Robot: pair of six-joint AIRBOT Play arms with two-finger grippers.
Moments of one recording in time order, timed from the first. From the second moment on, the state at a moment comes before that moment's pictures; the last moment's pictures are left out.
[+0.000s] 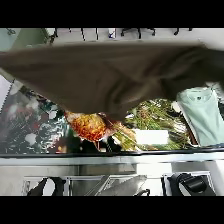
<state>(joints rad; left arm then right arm) 0.61 -0.79 1.51 -2.50 1.09 1.36 0.22 -0.51 1.30 2.47 -0.68 -1.60</state>
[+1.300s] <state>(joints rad) 0.00 -1.47 1.34 -2.03 0.82 1.50 0.18 -1.56 1.49 1.99 -0.99 -1.56</state>
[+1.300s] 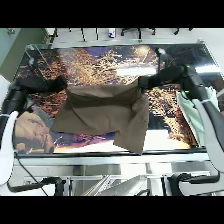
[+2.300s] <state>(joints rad) 0.49 -1.55 1.31 -2.03 1.48 1.85 -0.31 -1.48 1.13 2.17 -1.44 -1.81</state>
